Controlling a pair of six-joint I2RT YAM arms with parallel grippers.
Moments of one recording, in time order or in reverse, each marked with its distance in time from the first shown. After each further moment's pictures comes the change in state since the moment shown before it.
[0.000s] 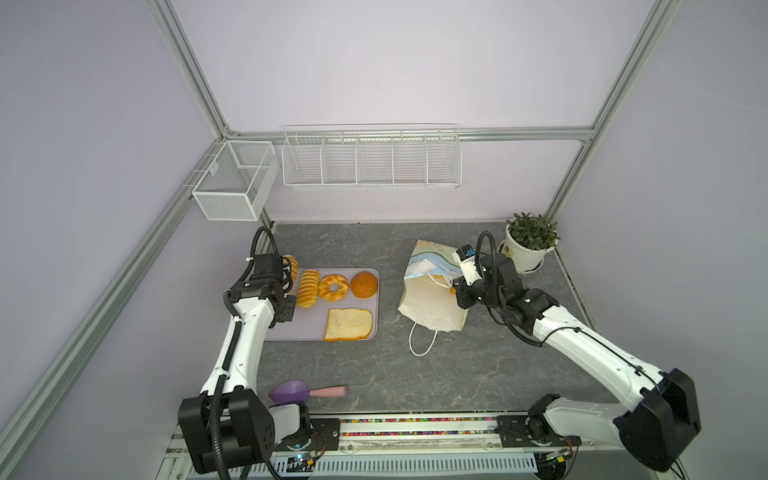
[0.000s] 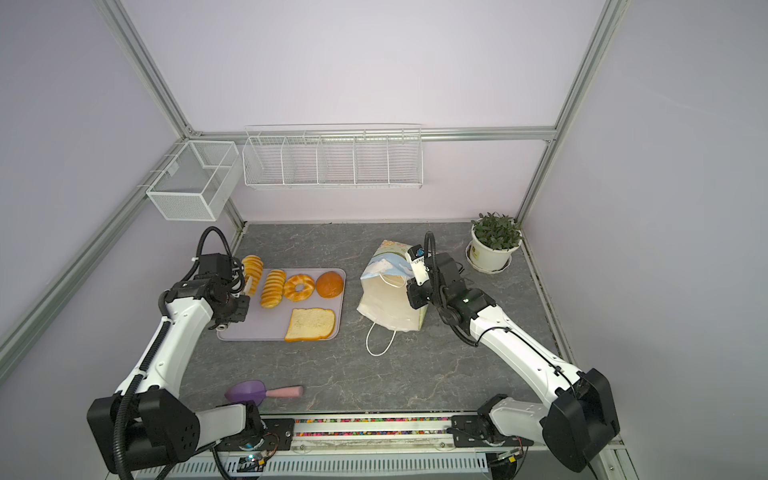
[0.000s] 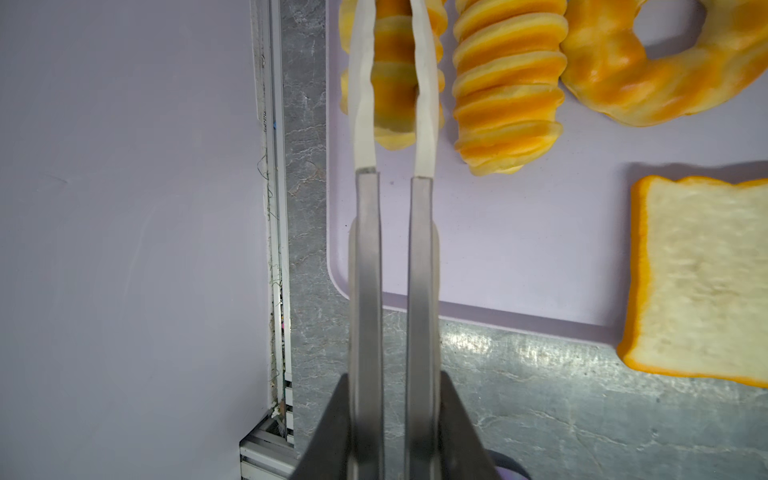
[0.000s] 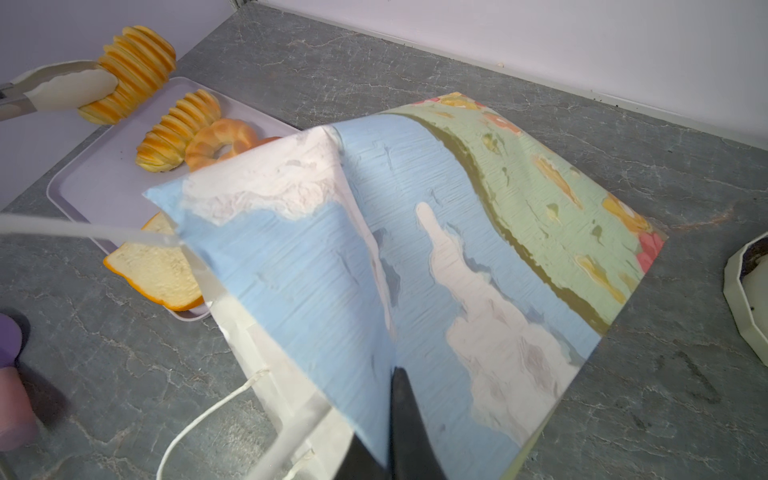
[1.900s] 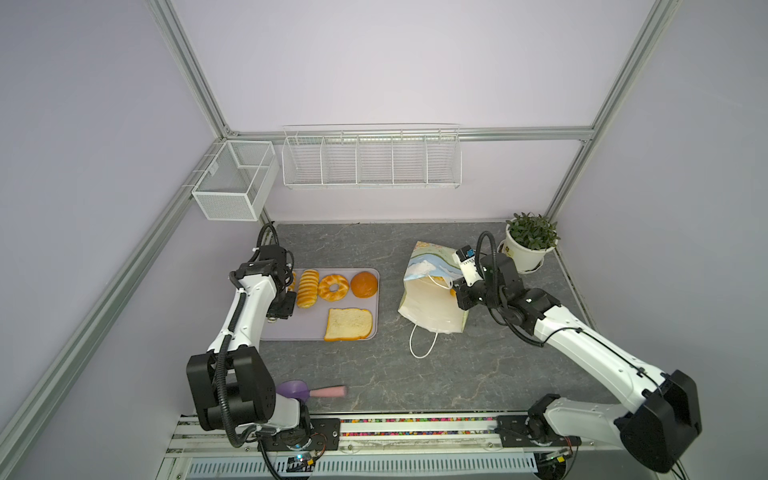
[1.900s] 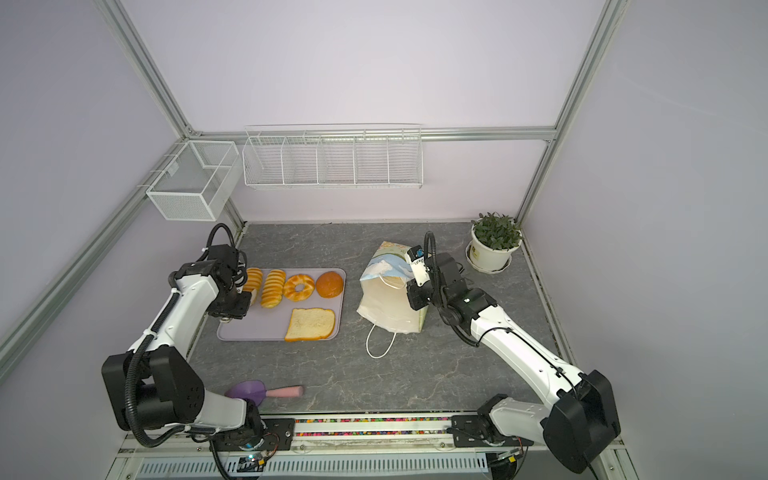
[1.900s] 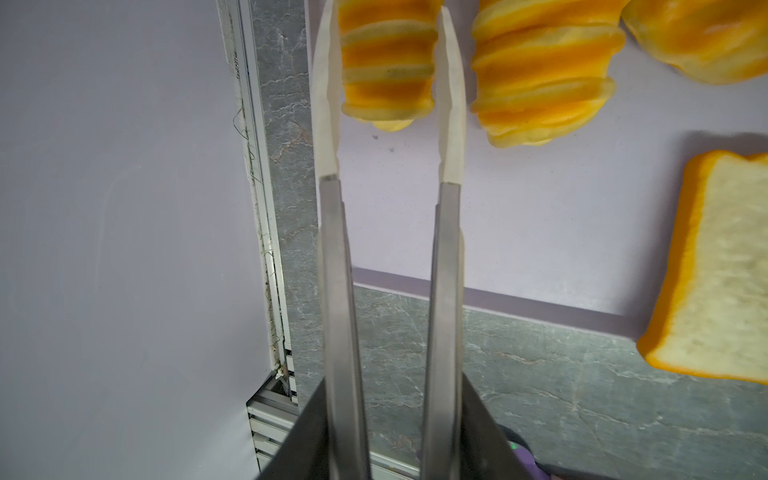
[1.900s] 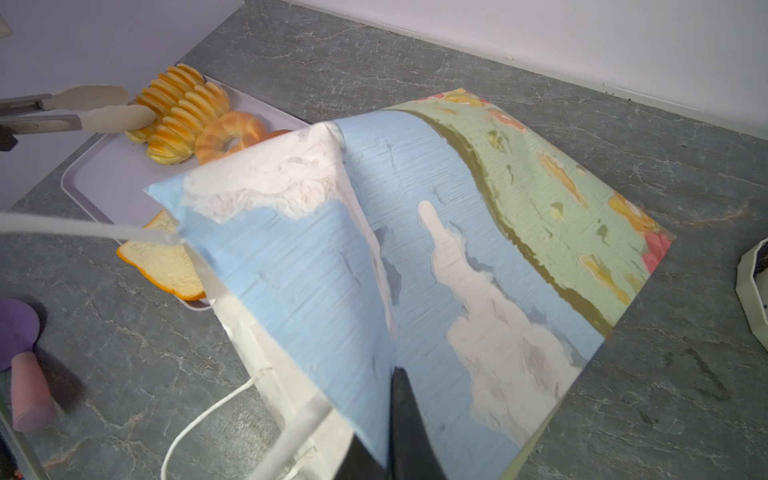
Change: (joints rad) left arm 0.004 0.171 0.134 -0.143 -0.025 -0.054; right arm 0.000 0.003 0.013 -0.029 -0.017 -0.004
